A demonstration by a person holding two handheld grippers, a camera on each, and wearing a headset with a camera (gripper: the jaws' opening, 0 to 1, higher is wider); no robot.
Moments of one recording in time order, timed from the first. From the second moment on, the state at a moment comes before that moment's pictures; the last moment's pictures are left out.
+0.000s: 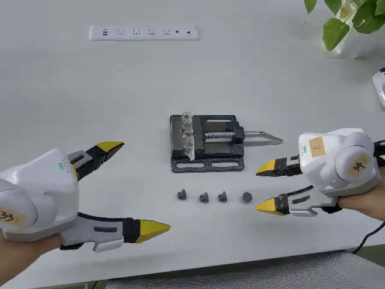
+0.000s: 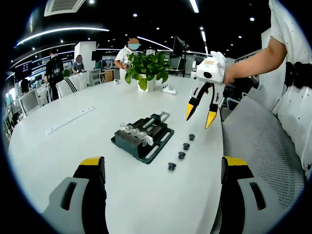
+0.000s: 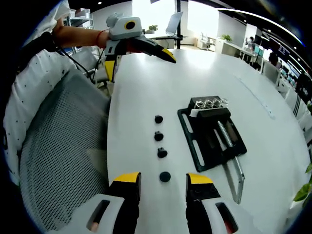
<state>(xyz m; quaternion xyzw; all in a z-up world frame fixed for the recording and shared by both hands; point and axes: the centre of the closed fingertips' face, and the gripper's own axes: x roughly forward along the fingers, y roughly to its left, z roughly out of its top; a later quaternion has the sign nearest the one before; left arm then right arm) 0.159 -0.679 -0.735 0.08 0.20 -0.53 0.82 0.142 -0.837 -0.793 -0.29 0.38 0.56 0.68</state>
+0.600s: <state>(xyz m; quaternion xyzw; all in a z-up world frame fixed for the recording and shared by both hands) 0.157 -0.677 -0.736 0.07 0.20 -0.52 0.83 0.138 -0.836 -0.823 -0.38 0.40 0.58 0.60</state>
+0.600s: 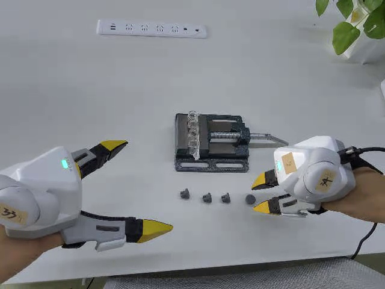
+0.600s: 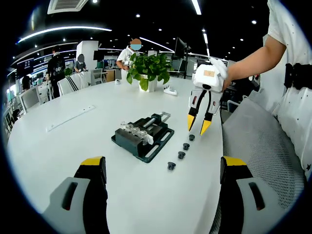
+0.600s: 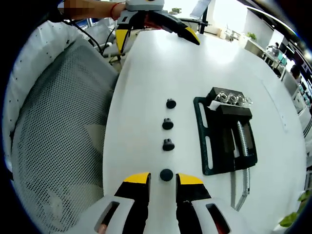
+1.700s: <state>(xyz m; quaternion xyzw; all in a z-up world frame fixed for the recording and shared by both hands) 0.156 -0.673 -0.741 0.05 0.20 -0.52 0.83 0.143 -0.839 -0.840 -0.42 0.41 0.59 0.55</state>
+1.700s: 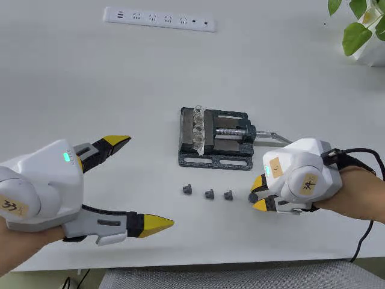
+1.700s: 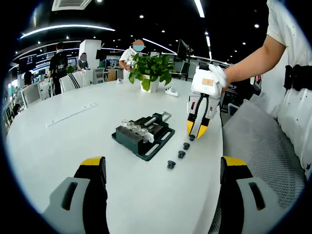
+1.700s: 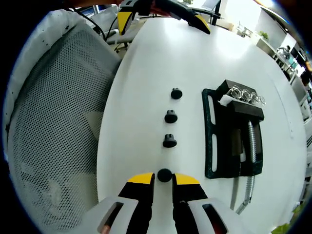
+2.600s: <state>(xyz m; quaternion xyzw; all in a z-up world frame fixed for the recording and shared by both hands) 0.156 -0.673 -0.745 0.05 0.20 -0.52 0.83 0.143 -0.838 -0.840 -0.42 0.42 0.59 0.55</state>
